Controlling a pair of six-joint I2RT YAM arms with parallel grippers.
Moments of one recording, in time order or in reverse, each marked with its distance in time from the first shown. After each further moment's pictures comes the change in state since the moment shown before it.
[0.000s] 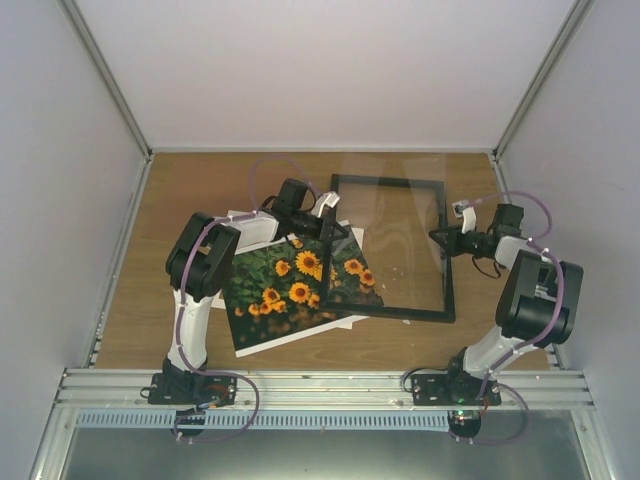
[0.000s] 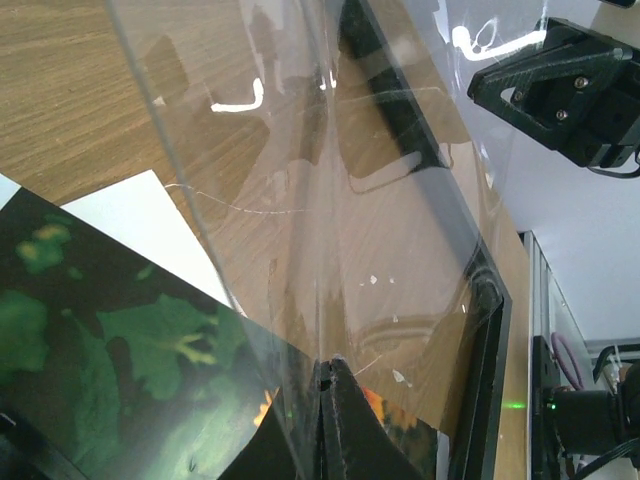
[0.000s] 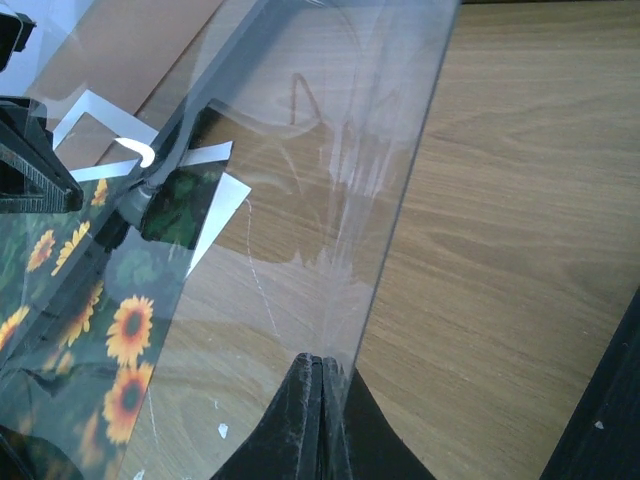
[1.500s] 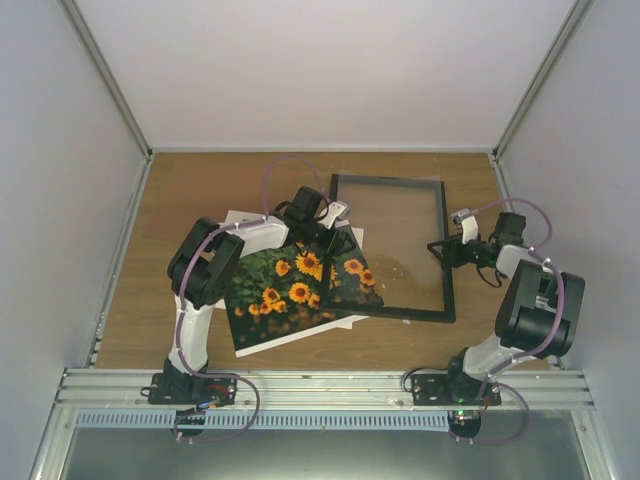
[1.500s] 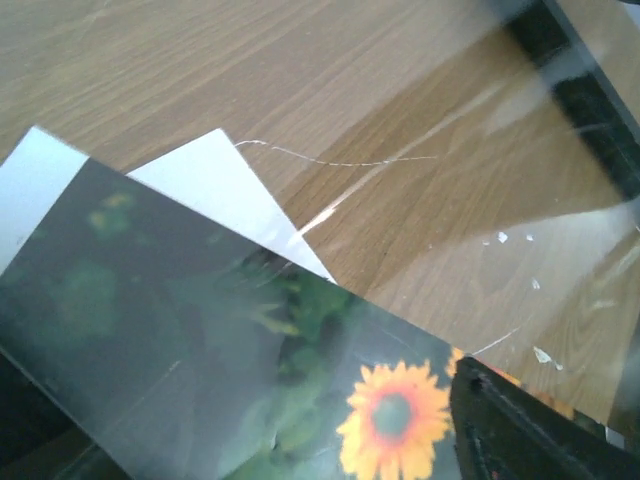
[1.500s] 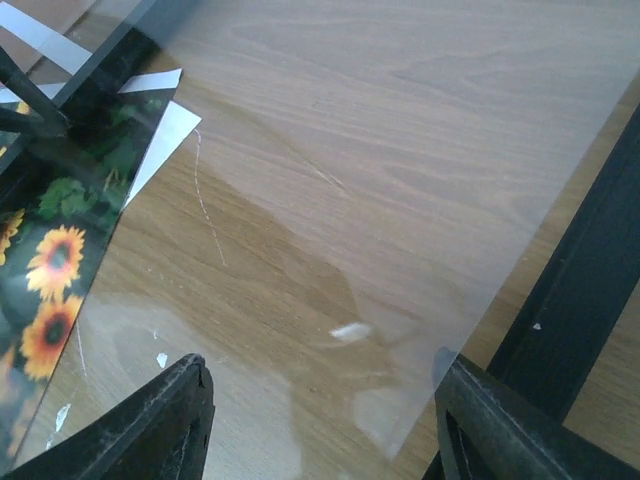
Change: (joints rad) left arm -0.089 -0.032 -0.003 -0.138 -0.314 0.228; right arm -0.023 -0.063 -0.079 -0.016 0.113 -0.158
